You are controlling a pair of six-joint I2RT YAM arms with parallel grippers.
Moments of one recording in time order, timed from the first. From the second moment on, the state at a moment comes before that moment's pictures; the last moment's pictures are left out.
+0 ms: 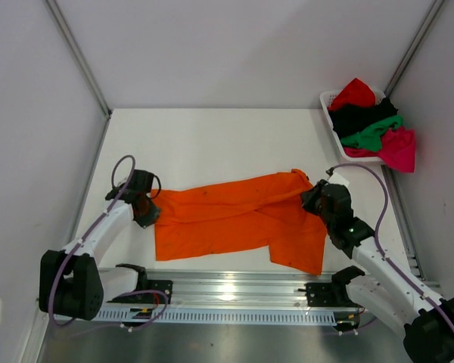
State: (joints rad) left arm -0.15 1.15 0.71 -0.79 -0.24 -0.89; right arm 0.43 0.82 0.49 -0.13 0.23 0.71
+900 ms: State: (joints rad) left arm -0.23 1.18 0.68 -0.78 -0.23 -0.93; right arm 0.49 0.85 0.49 -0.13 0.31 0.75
